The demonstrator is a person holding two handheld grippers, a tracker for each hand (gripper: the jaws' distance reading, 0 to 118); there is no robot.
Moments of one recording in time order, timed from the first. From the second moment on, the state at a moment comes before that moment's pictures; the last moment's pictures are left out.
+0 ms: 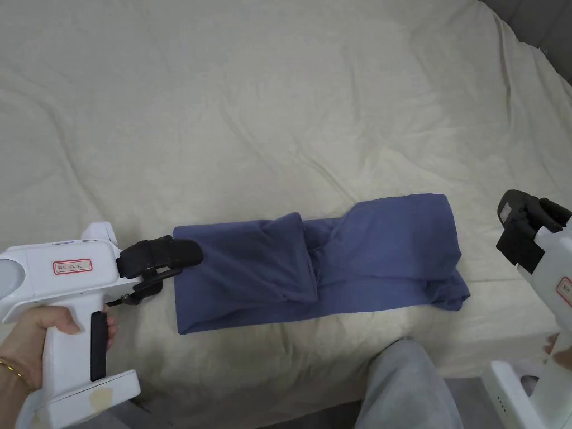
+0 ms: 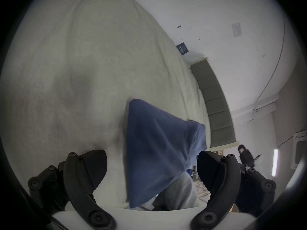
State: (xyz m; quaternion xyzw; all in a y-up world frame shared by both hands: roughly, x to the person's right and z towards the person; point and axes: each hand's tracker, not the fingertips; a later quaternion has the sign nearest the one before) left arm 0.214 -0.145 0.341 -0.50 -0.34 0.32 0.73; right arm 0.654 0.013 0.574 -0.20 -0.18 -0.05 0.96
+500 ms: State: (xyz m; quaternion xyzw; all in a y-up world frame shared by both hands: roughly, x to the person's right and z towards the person) left arm 0.254 -0.136 0.341 -0.54 -0.25 0.33 0.73; right arm 0.627 0.018 0.563 -0.22 -0.16 -0.02 0.96
